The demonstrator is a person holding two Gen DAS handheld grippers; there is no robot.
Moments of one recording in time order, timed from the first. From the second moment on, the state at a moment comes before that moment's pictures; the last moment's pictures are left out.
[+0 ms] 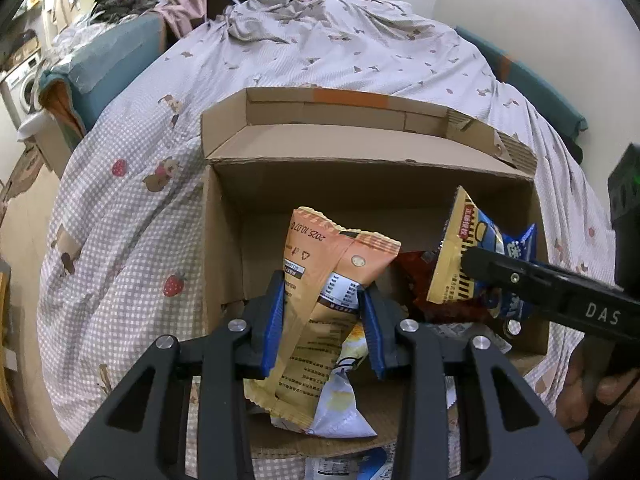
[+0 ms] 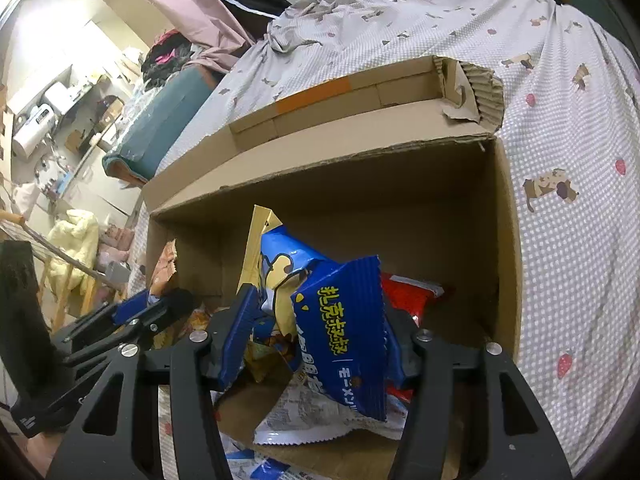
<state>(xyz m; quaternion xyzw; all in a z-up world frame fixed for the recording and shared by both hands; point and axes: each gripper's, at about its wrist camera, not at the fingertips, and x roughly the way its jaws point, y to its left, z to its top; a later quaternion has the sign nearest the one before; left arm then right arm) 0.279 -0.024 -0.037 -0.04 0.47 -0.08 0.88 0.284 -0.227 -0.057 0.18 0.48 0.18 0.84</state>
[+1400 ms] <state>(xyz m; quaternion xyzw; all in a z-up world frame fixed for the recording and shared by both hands) 0.252 -0.025 -0.021 -0.01 0.44 -0.07 0.89 0.254 -0.251 -0.040 0.22 0.47 0.18 0.84</state>
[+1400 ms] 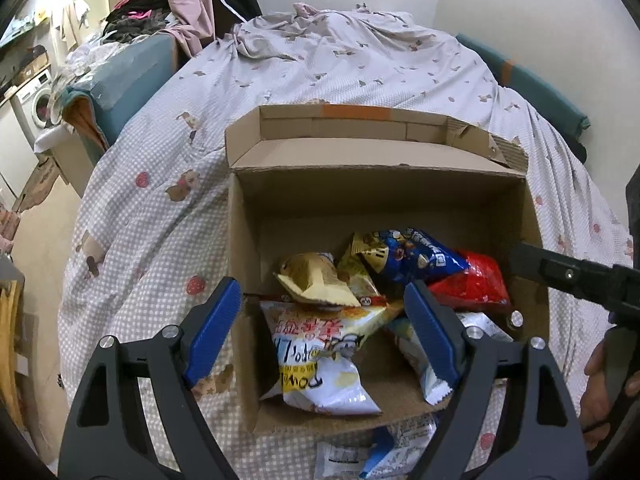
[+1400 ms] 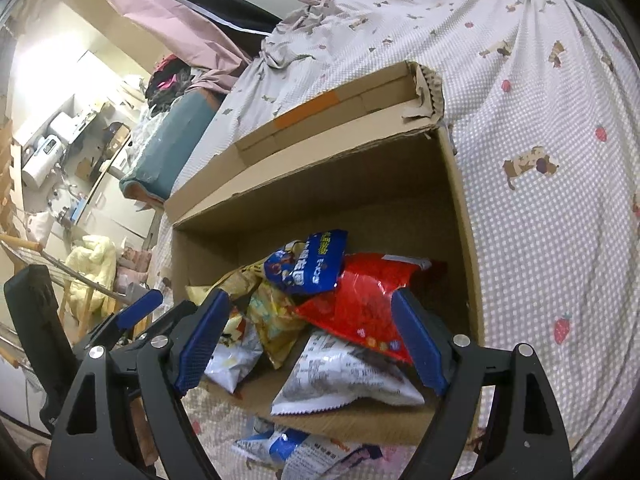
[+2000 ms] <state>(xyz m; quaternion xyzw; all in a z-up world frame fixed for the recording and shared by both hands) 0.204 -0.010 -0.008 -0.03 0.44 -0.06 0.89 0.185 -0.253 -0.039 0.22 0.48 0.17 0.83</state>
